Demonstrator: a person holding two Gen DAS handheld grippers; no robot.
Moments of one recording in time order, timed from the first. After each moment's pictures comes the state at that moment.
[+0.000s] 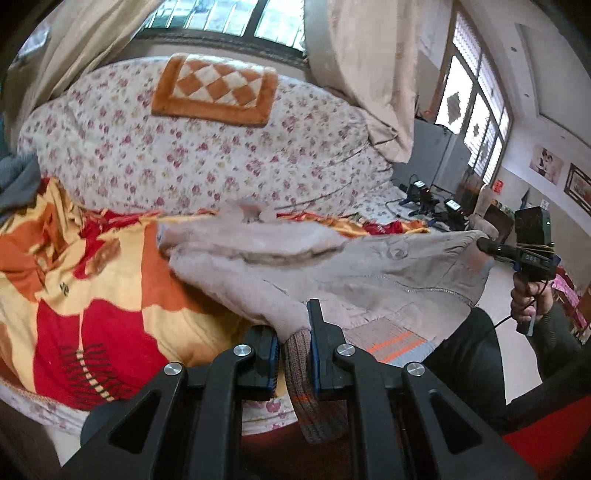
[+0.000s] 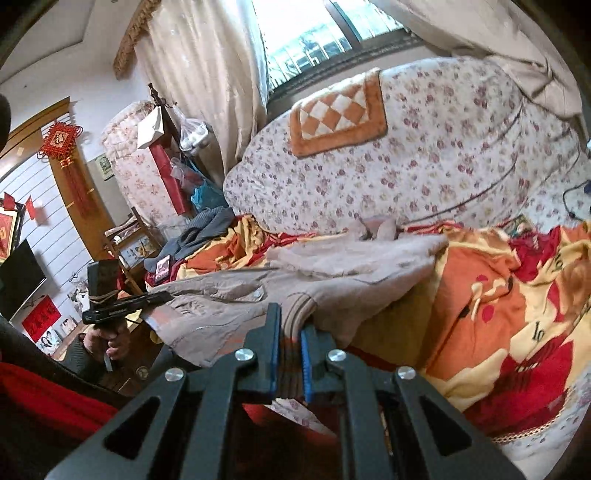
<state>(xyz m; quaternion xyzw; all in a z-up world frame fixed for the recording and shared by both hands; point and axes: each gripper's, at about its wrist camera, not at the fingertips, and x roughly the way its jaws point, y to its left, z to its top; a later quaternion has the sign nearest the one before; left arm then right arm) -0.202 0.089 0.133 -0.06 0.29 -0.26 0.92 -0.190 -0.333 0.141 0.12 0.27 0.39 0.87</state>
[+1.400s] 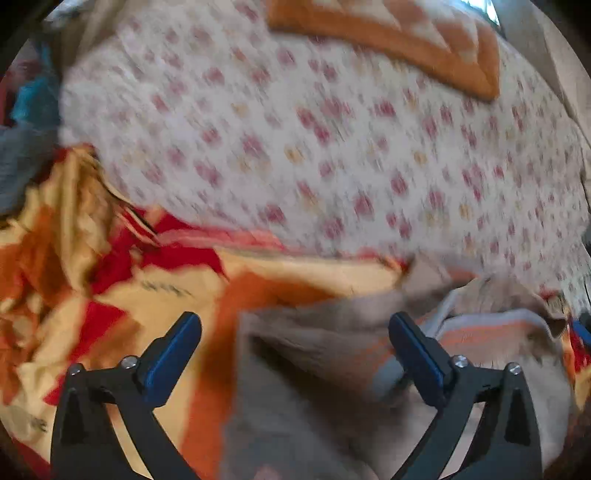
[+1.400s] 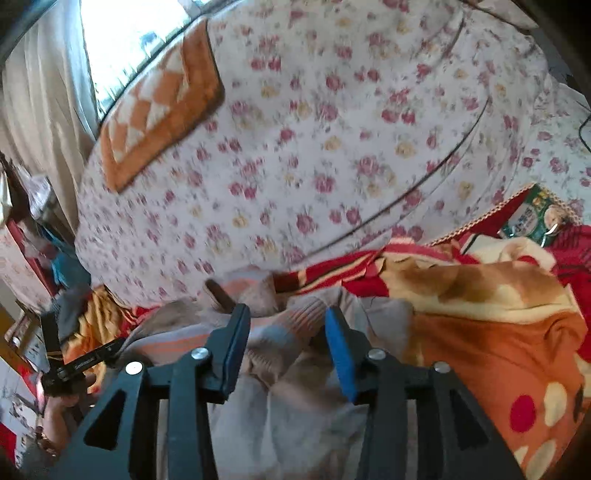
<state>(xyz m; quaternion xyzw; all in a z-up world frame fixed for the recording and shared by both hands) 0.186 0.103 0.032 -0.09 0.37 0.04 0.93 0.189 -0.257 0.011 0.23 0.34 0.18 0.89</state>
